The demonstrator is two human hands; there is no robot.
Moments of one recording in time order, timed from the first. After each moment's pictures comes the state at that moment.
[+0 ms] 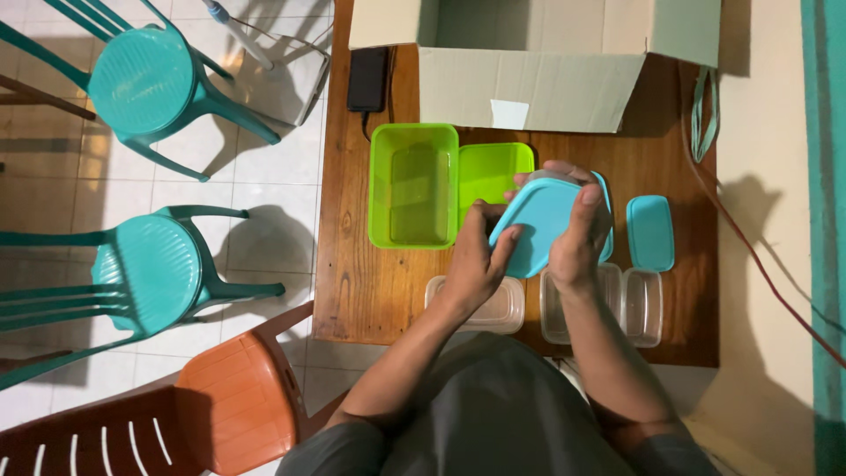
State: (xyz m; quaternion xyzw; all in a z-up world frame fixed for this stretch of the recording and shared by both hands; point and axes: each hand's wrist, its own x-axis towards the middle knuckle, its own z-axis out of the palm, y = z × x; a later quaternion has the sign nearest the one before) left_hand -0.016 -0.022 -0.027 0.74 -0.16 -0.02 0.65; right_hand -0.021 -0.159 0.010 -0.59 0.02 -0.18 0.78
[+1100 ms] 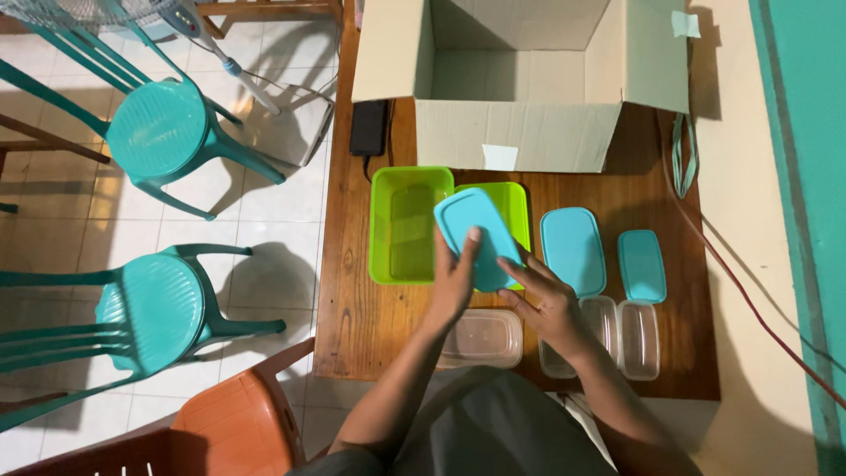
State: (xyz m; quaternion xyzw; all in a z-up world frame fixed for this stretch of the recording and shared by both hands) left_hand 0.015 -0.020 -0.052 0.61 0.01 -0.12 0.78; right_hand -0.058 -0.176 -0.017 -0.83 -0.13 -0.12 0.53
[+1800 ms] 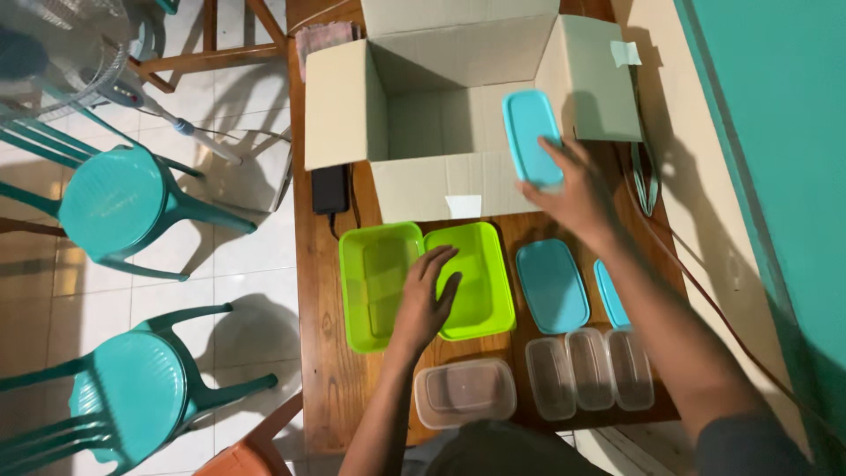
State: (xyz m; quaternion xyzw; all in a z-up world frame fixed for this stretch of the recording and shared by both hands) left_hand 0.093 -0.014 -0.057 0.86 -0.23 -0.05 0.45; right_hand 0.138 -0.318 -0.022 -0.93 0.01 -0.17 0.32
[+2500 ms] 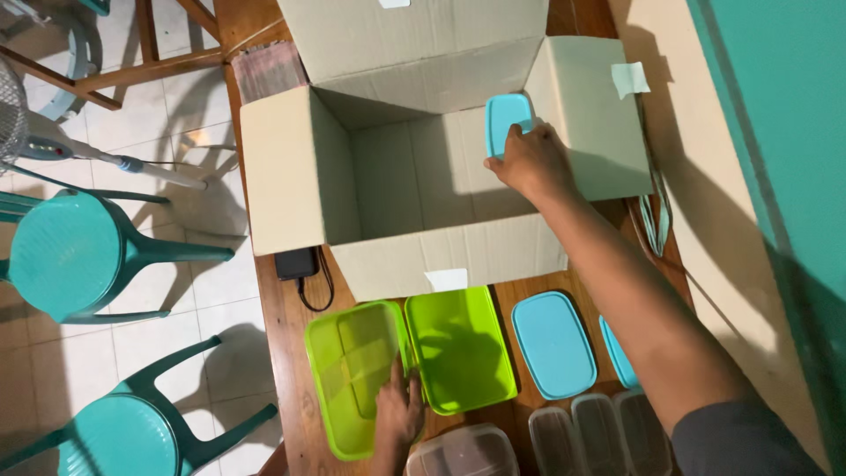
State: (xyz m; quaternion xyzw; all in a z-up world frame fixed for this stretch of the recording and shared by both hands) left_hand 0.104 0.002 -0.172 0.90 0.03 -0.26 0.35; right_hand 0.344 -0.369 -0.097 -0.97 0.19 0.13 0.10
